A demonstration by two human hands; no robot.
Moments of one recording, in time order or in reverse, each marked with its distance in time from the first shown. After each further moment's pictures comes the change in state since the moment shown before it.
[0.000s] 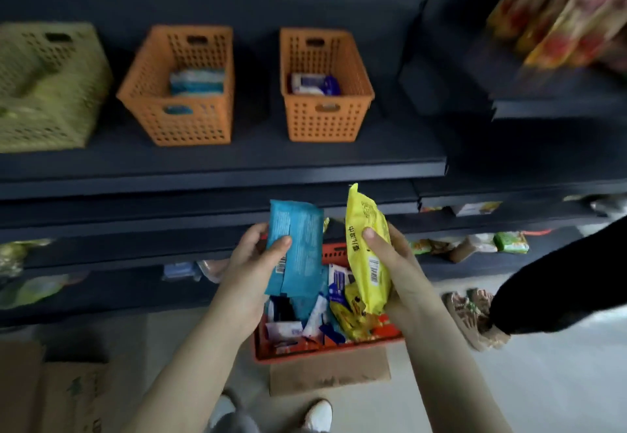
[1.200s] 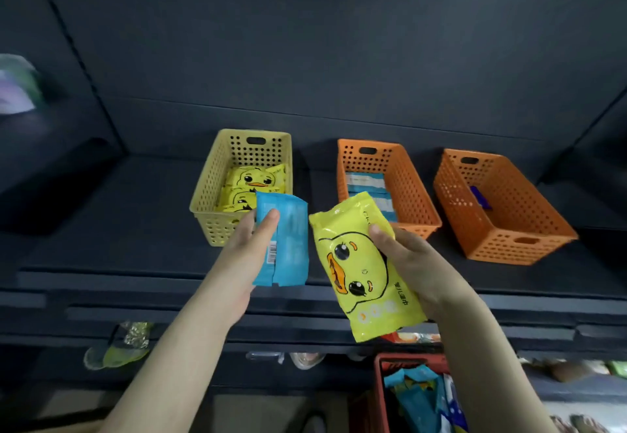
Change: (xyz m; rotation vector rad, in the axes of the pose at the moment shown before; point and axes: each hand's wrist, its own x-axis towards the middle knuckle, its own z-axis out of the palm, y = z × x) left_hand 0.091 0.261 -0.300 0.131 0.048 0.119; right_hand 0.054 0.005 0.385 -0.549 -0.455 -0.273
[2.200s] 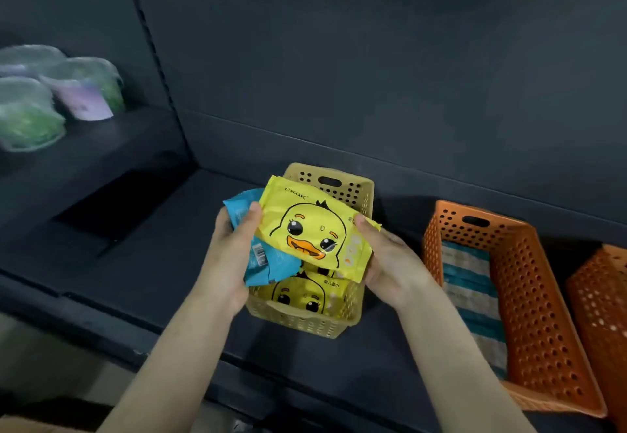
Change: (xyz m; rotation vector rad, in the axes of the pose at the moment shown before) left_hand 0.143 0.038 -0.091 -0.366 0.430 0.100; right_hand 0.243 -0.020 0.084 0.429 -0.196 0.333
